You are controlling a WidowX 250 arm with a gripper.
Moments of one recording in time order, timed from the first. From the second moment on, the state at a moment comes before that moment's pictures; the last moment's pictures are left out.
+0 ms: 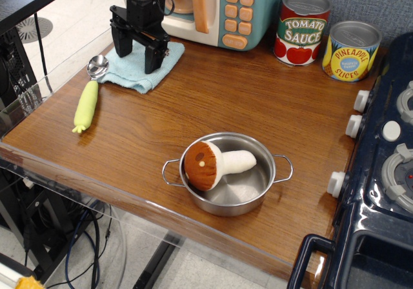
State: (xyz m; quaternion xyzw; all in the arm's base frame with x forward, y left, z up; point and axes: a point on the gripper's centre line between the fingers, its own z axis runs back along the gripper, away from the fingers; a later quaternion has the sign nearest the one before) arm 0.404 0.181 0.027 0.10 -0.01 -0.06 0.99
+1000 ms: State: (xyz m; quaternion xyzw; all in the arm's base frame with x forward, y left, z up) arm 0.403 0.166 0.095 0.10 -0.09 -0.08 0.99
